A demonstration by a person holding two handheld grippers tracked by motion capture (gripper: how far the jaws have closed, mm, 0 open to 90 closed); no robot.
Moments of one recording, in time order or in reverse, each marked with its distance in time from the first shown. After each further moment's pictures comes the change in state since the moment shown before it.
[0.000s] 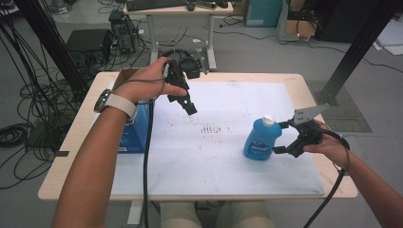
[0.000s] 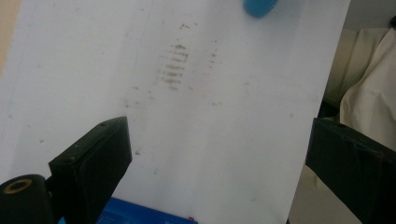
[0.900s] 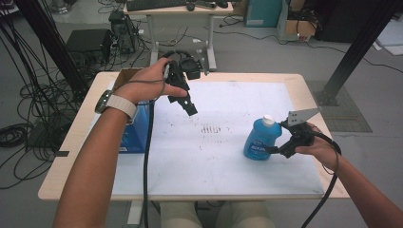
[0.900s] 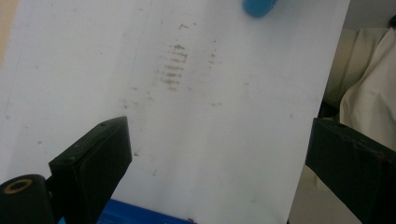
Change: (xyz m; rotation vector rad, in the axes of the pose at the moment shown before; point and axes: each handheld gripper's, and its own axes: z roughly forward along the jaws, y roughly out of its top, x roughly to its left) left arm -0.001 0.000 0.003 0.000 -0.003 -0.002; right arm -0.001 -0.006 0.021 -0.059 -0.002 0.018
